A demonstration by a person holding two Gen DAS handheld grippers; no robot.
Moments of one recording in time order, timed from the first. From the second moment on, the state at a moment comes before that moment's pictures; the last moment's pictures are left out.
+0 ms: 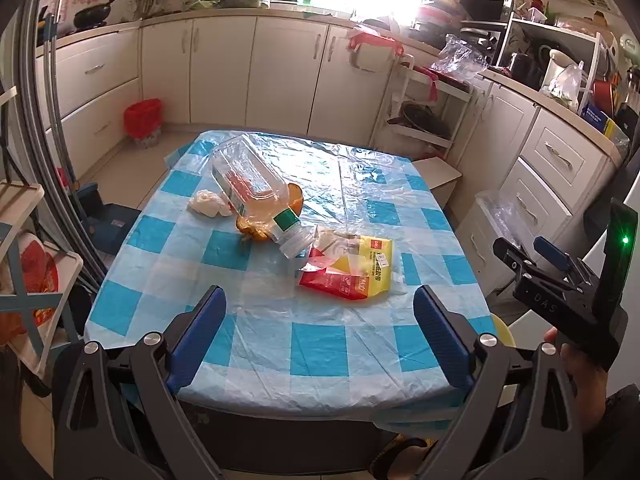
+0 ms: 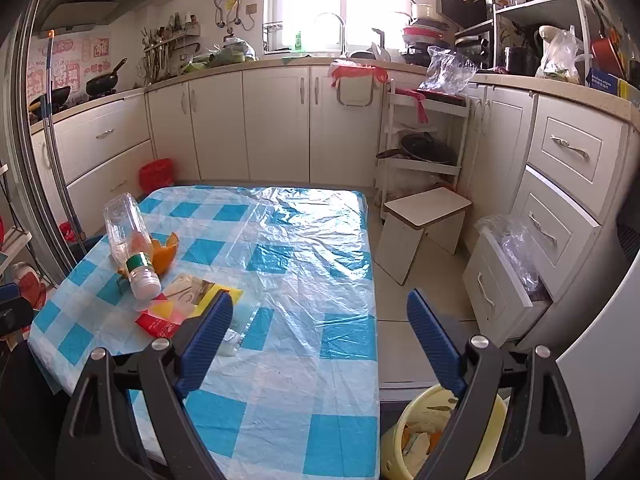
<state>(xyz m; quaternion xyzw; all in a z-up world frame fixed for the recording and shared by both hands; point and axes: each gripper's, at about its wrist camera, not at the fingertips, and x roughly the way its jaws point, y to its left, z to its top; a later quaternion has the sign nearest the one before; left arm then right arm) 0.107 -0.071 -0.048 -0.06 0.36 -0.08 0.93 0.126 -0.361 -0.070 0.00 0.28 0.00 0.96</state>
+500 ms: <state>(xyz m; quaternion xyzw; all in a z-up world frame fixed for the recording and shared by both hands) 0.114 -0.051 -0.056 -0.10 0.37 -0.06 0.92 0.127 -0.355 -0.072 0.00 0.29 0.01 0.96</state>
